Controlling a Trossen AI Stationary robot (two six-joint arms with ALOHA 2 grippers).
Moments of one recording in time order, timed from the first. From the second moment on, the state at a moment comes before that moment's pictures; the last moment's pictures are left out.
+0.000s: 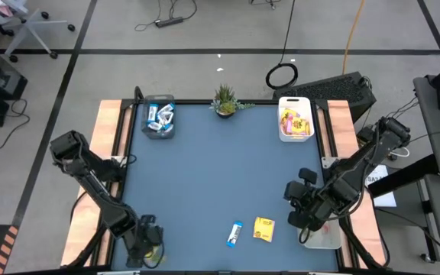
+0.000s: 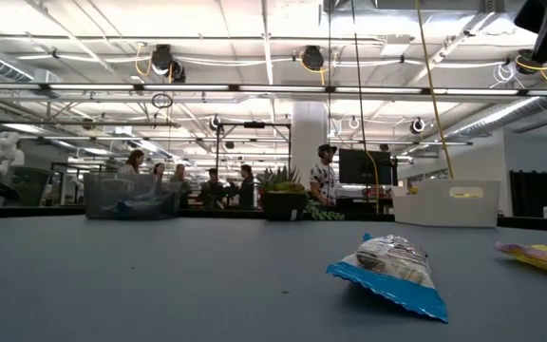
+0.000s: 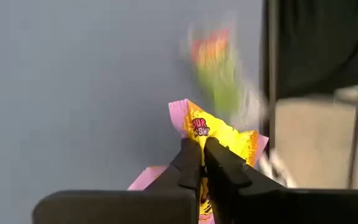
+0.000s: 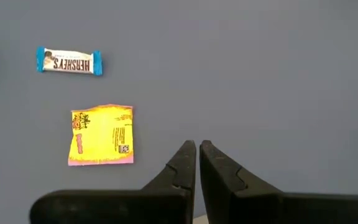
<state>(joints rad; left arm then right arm) -0.95 1.57 0.85 -0.42 0.13 -0.94 0.76 1.29 1.08 -1.07 0.47 1.05</state>
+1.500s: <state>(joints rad) -0.26 1.61 0.71 1.02 -0.38 -0.22 0.49 1.61 0.98 0.24 1.02 0.20</state>
